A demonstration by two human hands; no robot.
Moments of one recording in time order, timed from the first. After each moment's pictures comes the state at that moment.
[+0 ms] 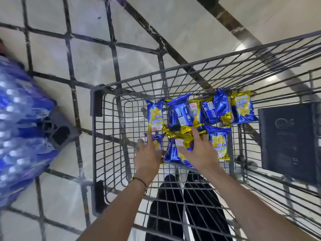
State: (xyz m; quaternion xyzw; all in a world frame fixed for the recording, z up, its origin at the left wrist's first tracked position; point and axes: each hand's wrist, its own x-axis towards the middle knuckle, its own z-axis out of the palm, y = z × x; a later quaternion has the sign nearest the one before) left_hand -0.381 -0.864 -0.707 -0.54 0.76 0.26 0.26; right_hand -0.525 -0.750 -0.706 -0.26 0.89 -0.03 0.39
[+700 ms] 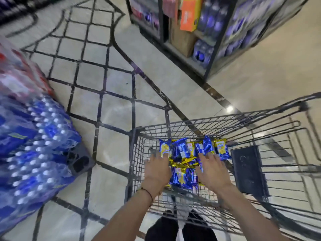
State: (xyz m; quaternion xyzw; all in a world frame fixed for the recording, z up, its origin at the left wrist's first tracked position) left_hand -0.384 -0.875 -0.465 -0.38 0.87 0.16 0.25; right_hand -0.531 -0.739 -0.460 -0.42 0.87 0.06 0.24
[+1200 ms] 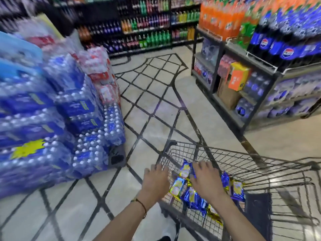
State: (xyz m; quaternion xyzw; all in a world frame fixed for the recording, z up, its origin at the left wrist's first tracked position) left_hand -0.270 -0.763 -0.320 -0.51 0.85 0.06 0.14; right_hand -0.458 -0.705 -0.313 -0.65 0.76 0.03 0.08
